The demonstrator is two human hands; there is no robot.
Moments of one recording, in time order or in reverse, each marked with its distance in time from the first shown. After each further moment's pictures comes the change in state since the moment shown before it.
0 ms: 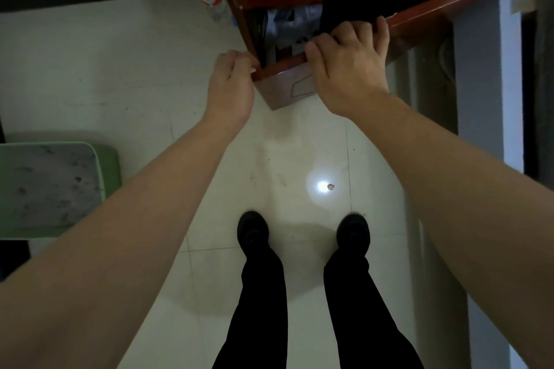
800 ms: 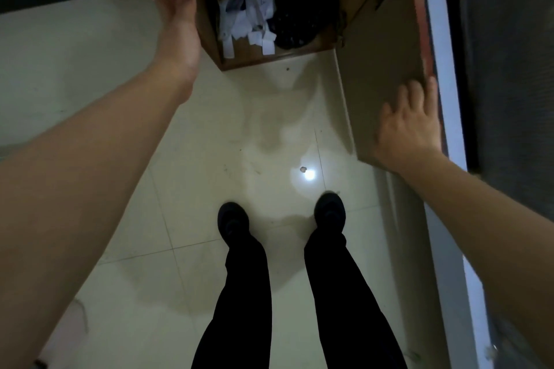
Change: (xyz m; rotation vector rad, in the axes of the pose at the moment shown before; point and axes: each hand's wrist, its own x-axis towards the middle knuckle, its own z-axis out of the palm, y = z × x) left_hand 0.016 0.034 0.019 -0.007 -0.083 0.077; right_hand -0.149 0.133 -0.016 -0.614 -0.491 0.161
